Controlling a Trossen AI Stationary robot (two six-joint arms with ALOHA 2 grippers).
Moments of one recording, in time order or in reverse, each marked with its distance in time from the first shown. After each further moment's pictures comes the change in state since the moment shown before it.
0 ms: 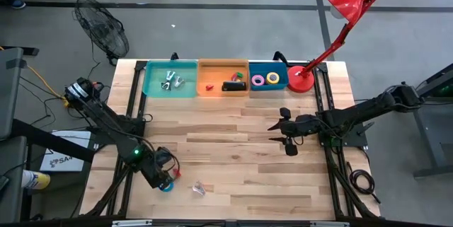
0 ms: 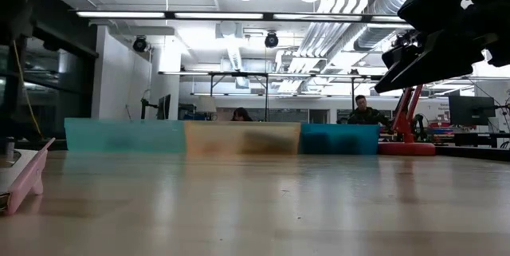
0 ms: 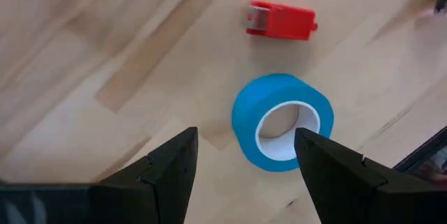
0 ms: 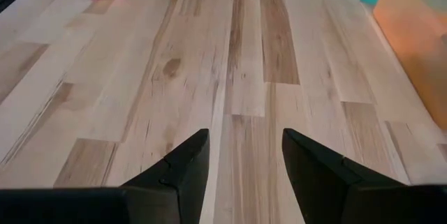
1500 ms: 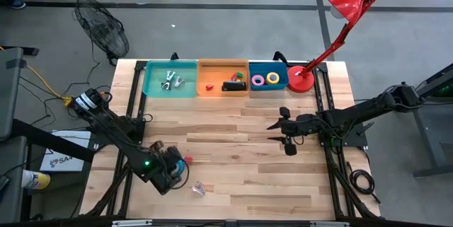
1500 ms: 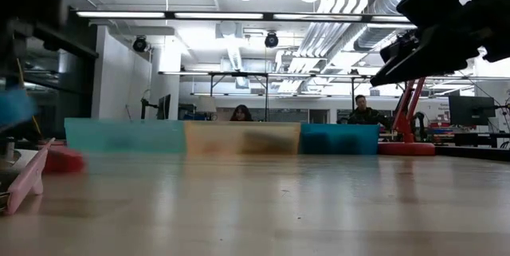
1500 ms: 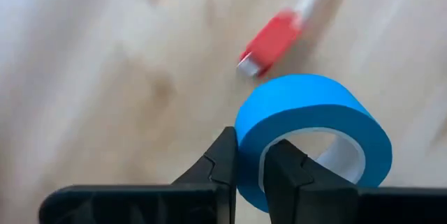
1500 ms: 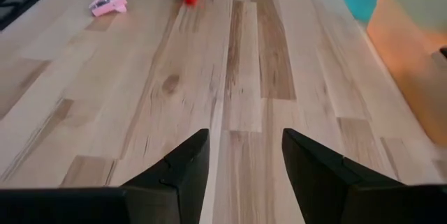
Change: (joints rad) left arm 0.005 0.204 0.104 -0.098 -0.369 0.255; right arm 0.000 0.001 0.000 0.039 0.007 -0.008
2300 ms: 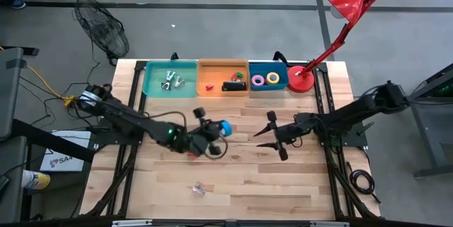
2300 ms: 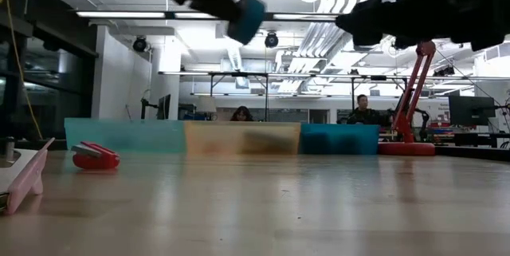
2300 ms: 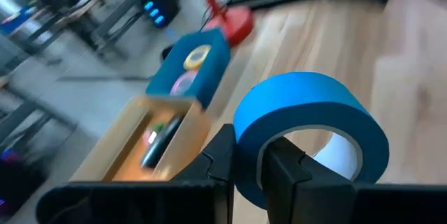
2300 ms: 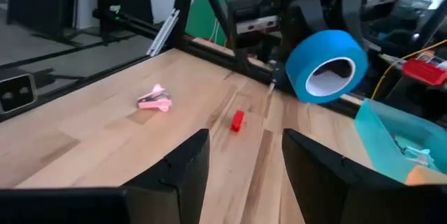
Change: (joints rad) left arm 0.422 -0.001 0.133 0.759 -0.600 1.322; right arm -0.012 0.302 0.000 0.695 -0.217 -0.315
